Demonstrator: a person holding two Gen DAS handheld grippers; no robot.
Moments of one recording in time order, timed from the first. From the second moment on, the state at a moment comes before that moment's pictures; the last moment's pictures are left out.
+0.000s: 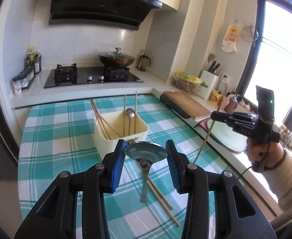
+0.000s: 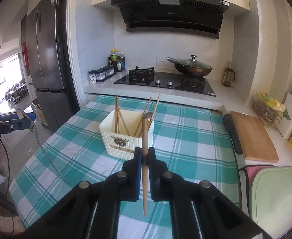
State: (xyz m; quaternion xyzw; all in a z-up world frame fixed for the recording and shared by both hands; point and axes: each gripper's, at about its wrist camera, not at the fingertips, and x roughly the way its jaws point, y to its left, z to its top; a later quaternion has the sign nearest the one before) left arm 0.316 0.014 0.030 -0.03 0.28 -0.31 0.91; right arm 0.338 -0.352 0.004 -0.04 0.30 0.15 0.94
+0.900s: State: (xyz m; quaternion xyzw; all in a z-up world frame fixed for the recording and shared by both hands) left arm 0.532 -0.050 -0.061 -0.03 0.37 -0.17 0.91; right arm 0.554 -0.281 -0.070 0.01 0.34 0.14 0.93
